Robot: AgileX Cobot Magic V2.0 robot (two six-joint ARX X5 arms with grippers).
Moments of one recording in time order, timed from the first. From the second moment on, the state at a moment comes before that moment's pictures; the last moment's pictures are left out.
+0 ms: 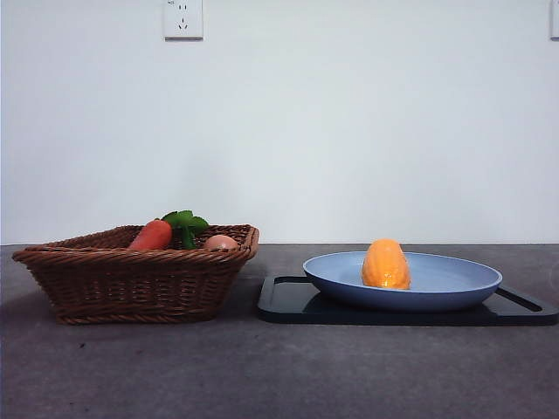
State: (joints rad) left arm -0.33 1.09 1.30 -0.41 0.13 0.05; right arm 0.23 0.92 1.16 -1.15 -0.47 -0.02
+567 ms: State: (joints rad) left arm 0.02 0.44 0.43 -0.04 0.13 0.09; right arm 0.23 0.92 1.16 -1.15 -0.47 -0.02
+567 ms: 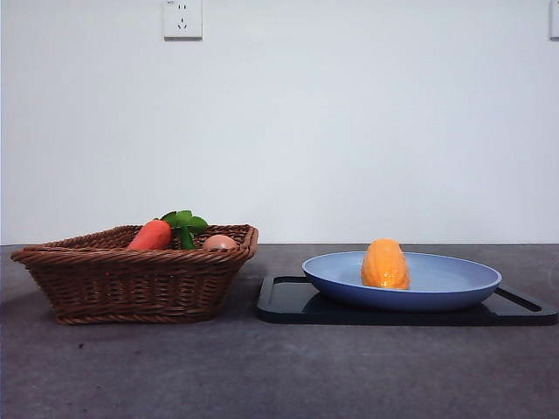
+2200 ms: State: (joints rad) left arm 0.04 0.00 0.03 -0.18 0.13 0.03; right arm 0.23 0.92 1.16 -1.15 -0.47 -0.02
